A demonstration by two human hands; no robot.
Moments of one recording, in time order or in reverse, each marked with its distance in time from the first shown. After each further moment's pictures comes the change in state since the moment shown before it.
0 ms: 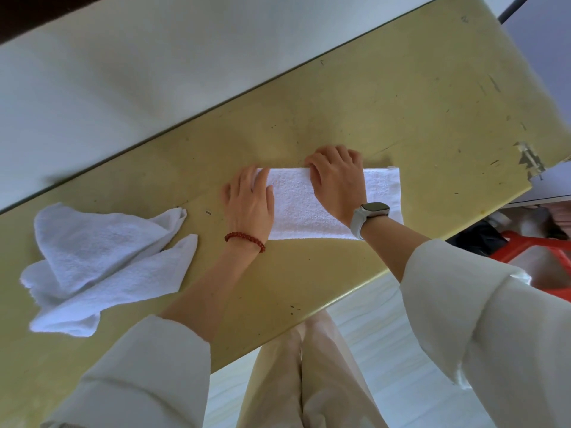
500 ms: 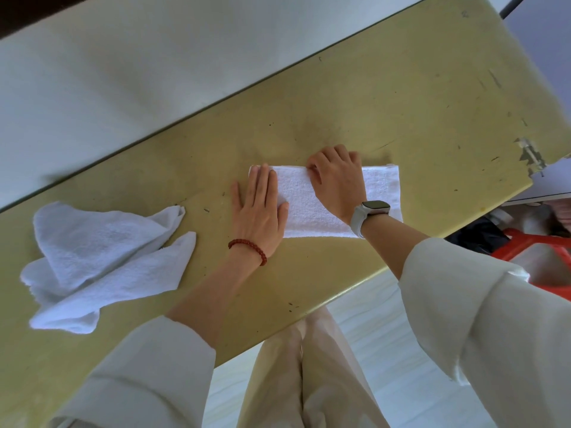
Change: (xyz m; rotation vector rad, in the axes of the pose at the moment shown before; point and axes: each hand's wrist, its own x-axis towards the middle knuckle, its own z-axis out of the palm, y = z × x) left_hand -0.019 0.006 0.011 0.128 -0.267 0.108; right_hand -0.005 0.005 0.002 0.037 -0.027 0.021
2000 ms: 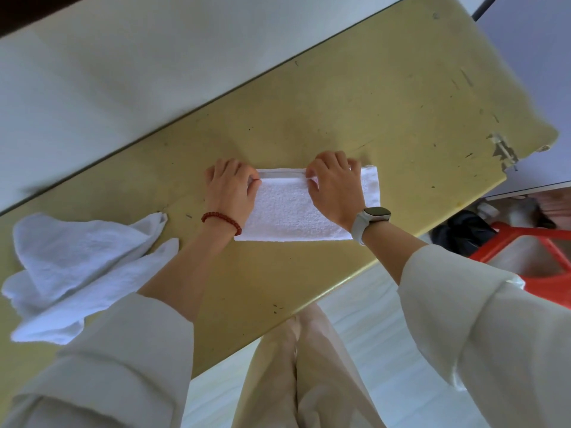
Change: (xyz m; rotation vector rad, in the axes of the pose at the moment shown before) left_hand 0.039 -0.008 -0.032 -0.184 0.149 -0.038; right_hand -0.015 0.016 -0.025 -0.017 -0.136 0.098
